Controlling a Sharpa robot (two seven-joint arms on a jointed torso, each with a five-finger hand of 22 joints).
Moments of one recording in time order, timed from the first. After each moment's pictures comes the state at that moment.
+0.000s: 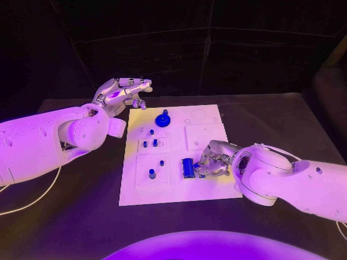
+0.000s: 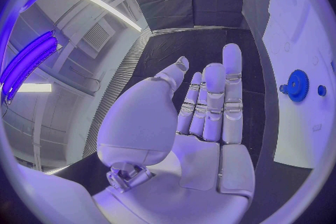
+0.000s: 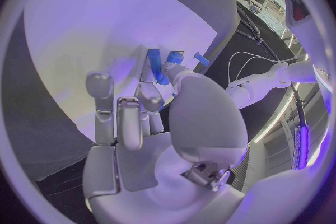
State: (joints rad) left arm 1.26 -0.84 -0.11 1.45 0.06 -0.17 0.43; left_hand 1.31 -0.06 0.27 -0.01 0.05 0.97 0.19 0.13 0.07 0.97 0.12 0.40 0.09 1.20 0.03 1.10 0.46 0.17 1.23 0.12 0.62 0.62; right arm 1.04 -0.87 -0.06 1.85 -1.35 -0.28 -0.65; right_hand 1.22 -0.16 0.37 0.20 0.36 1.07 0.04 0.37 0.38 1.39 -0.03 1.10 1.13 1.47 -0.09 1.50 1.31 0.14 1.27 0.02 1.16 0.81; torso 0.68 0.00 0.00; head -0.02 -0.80
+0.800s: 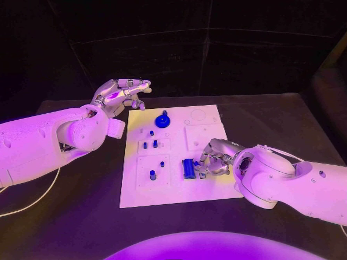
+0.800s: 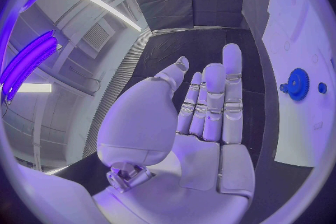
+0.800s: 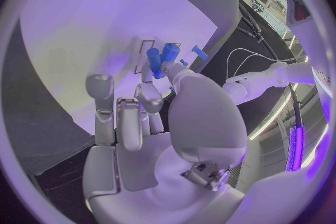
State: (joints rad) left arm 1.26 -0.84 -0.11 1.45 0.06 -0.17 0.43; left_hand 1.31 -0.06 0.27 -0.01 0.05 0.97 0.19 0.13 0.07 0.97 0.12 0.39 0.09 1.20 0.03 1.10 0.46 0.17 1.23 0.12 0.62 0.62; right arm 1.04 -0.89 -0.07 1.88 -1.39 -0.34 -0.65; right_hand 1.23 -0.15 0.35 0.18 0.39 1.08 0.04 0.37 0.38 1.40 -0.03 1.10 1.13 1.46 -0.09 1.51 1.31 0.14 1.28 0.02 1.16 0.82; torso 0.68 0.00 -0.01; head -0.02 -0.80
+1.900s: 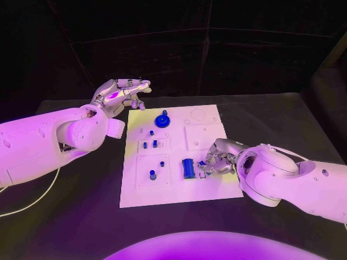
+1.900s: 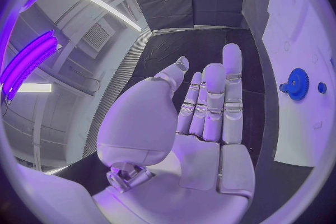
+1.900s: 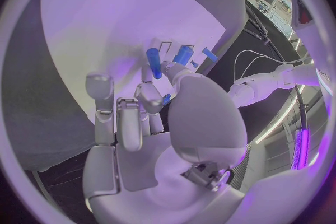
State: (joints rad) left arm 1.26 -0.84 -0.11 1.45 0.06 -0.17 0.43; left_hand 1.31 -0.06 0.27 -0.01 0.05 0.97 0.19 0.13 0.07 0.97 0.12 0.39 0.09 1.20 0.03 1.10 0.46 0.17 1.23 0.12 0.62 0.62; right arm 1.04 -0.91 -0.06 1.86 -1.39 -0.32 -0.68; right_hand 1.23 -0.15 0.35 0.18 0.39 1.08 0.04 0.36 0.39 1.40 -0.04 1.11 1.13 1.46 -0.09 1.51 1.31 0.14 1.28 0.01 1.16 0.82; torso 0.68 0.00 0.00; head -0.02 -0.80
